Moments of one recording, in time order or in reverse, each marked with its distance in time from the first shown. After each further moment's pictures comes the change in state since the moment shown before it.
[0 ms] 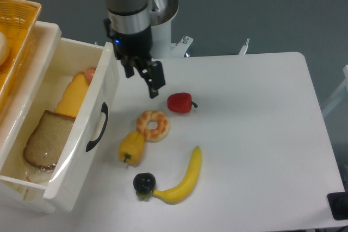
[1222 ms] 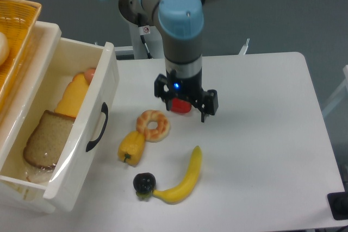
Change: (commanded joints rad) arm 0.068 -0.253 0.074 0.074 0.032 -0.569
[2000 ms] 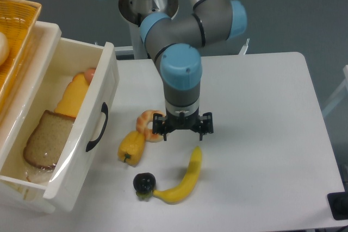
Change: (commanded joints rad) arm -0.078 -0.097 0.009 0.031 -0.012 -0.182
